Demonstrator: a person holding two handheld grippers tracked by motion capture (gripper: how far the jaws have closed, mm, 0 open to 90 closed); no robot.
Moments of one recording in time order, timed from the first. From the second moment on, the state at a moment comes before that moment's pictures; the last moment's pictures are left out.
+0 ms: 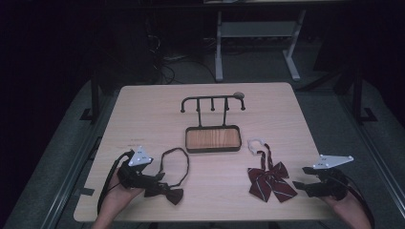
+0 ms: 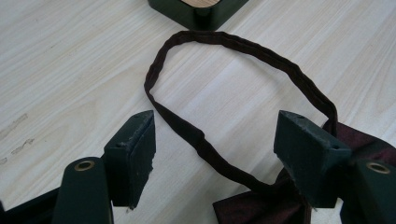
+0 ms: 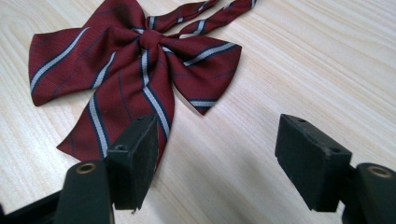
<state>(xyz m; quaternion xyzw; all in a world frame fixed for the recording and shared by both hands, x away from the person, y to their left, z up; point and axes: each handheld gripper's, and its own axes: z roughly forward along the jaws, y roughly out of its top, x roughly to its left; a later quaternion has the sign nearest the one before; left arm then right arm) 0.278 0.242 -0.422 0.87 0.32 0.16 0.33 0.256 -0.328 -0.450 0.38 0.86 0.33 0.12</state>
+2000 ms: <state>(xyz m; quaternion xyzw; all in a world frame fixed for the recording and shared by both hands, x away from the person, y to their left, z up) 0.279 0.241 -0.419 0.88 0.30 0.16 0.34 0.331 -0.239 -0.384 0.30 0.91 0.26 0.07</state>
